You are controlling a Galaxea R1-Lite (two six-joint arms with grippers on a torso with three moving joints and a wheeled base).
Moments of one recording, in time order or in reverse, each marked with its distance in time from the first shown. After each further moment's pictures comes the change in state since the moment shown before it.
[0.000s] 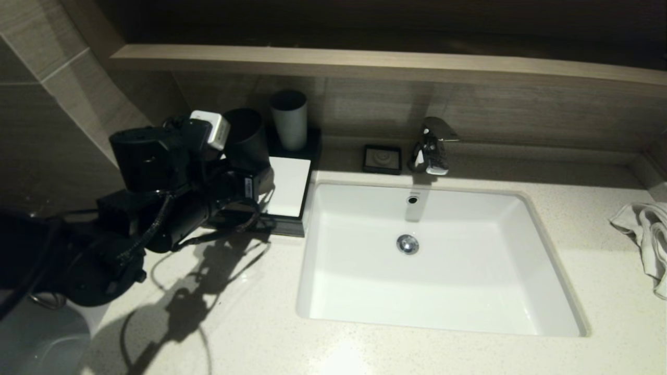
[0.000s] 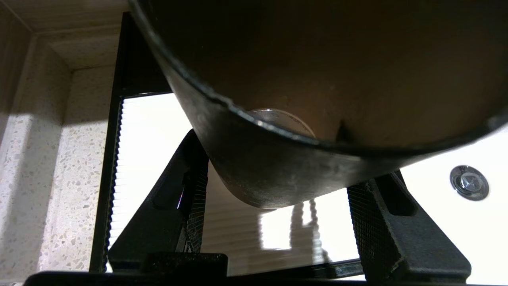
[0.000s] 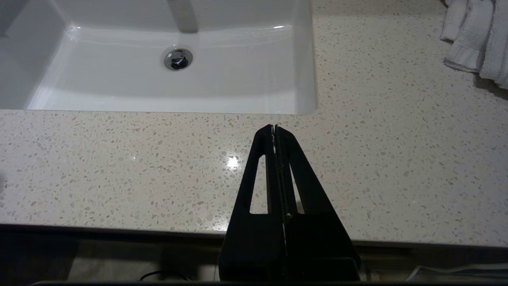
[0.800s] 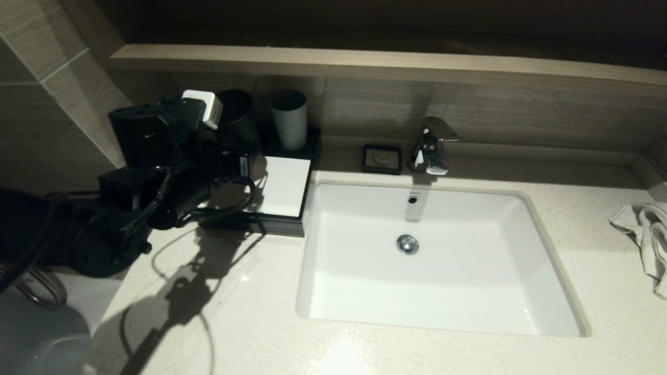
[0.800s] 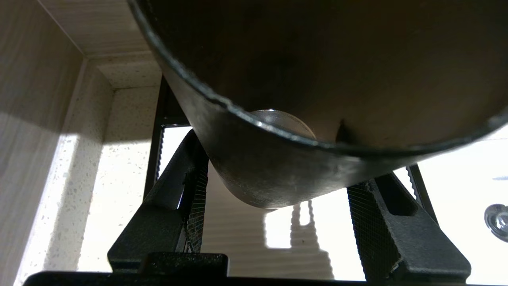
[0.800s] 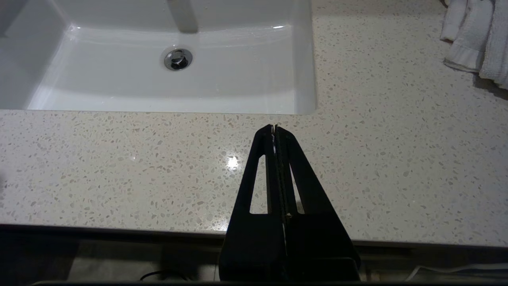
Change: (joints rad) left arm 0.028 0.020 -0.122 0.069 0.061 0.000; right arm 0.000 0.000 0.000 0.000 0.000 0.000
